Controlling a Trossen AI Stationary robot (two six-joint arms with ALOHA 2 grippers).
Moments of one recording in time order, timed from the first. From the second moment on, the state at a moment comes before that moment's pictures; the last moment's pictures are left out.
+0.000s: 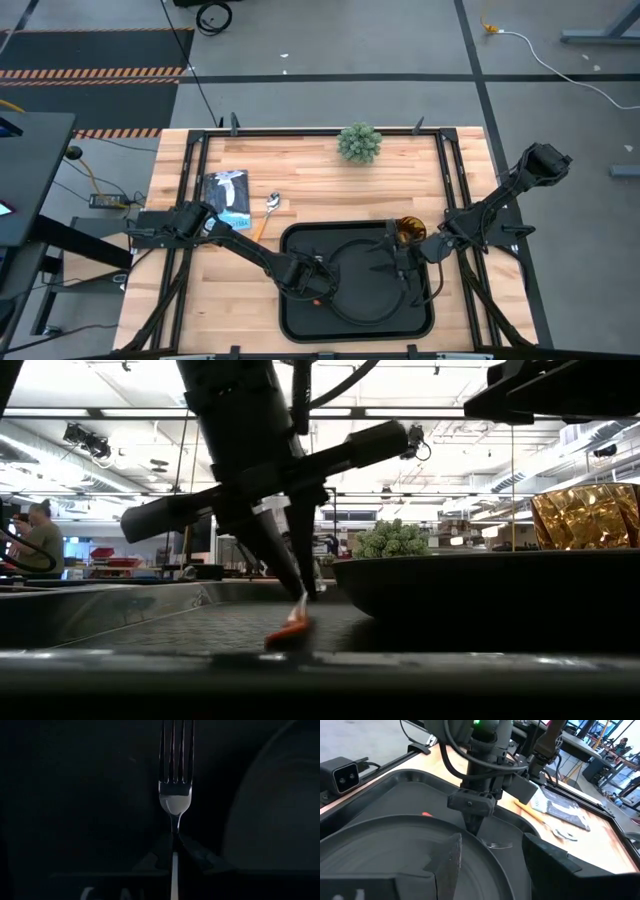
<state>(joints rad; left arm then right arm) -0.43 2.15 1.56 -0.70 -0.41 -1.93 0.59 1.21 0.45 0.40 0.45 -0.25</state>
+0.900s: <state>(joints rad) -0.42 2.18 1.56 -0.65 -0.36 -1.87 0.59 1.21 0.45 0.41 0.44 -0.24</state>
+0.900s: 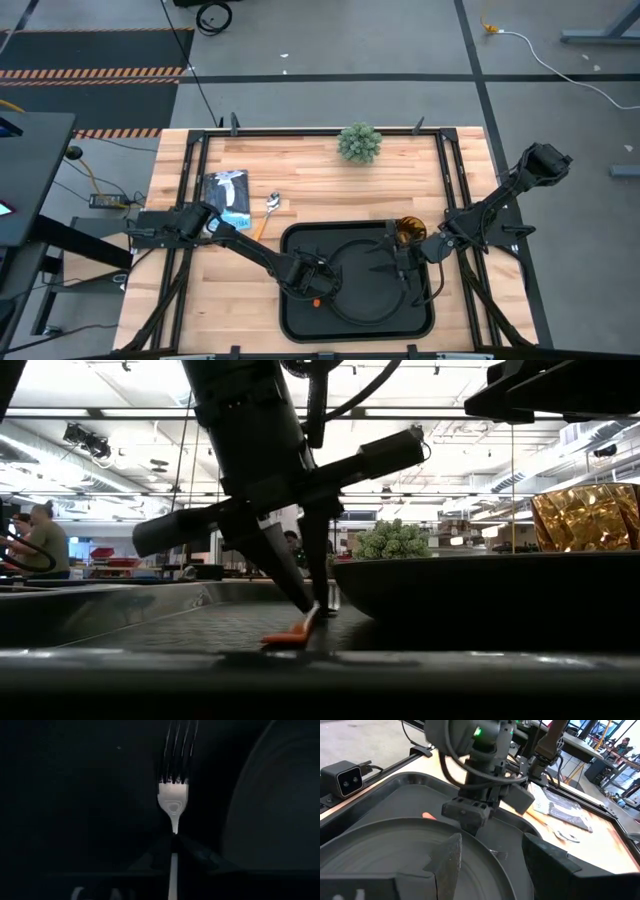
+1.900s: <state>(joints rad) -0.42 2.16 1.56 -0.70 -0.36 -1.87 0.59 1.21 0.45 0.41 0.42 -0.24</state>
